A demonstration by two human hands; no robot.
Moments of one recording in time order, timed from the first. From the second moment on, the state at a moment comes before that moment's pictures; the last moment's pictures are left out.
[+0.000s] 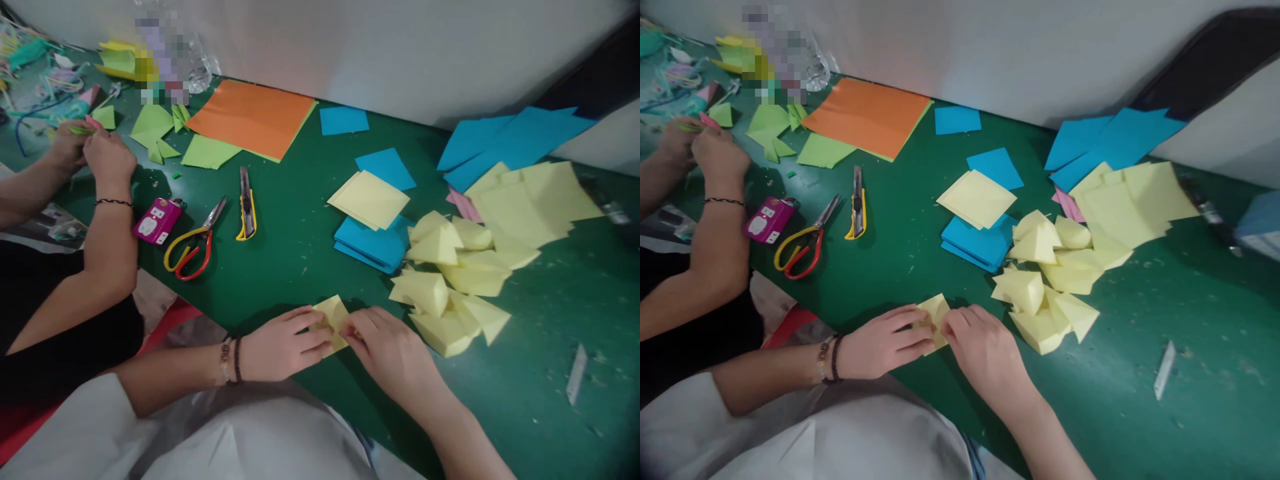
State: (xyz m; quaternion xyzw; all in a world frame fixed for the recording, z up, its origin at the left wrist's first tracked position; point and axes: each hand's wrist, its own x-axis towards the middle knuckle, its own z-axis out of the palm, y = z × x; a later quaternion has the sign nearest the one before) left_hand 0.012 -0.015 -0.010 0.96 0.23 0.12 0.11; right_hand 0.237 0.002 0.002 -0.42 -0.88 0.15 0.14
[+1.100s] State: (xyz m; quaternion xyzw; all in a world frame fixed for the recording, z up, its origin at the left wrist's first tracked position) left_hand 0.012 -0.018 -0.006 0.95 0.25 0.11 0.17; right_hand 0.242 -0.078 0.014 -0.56 -0.65 0.49 0.16
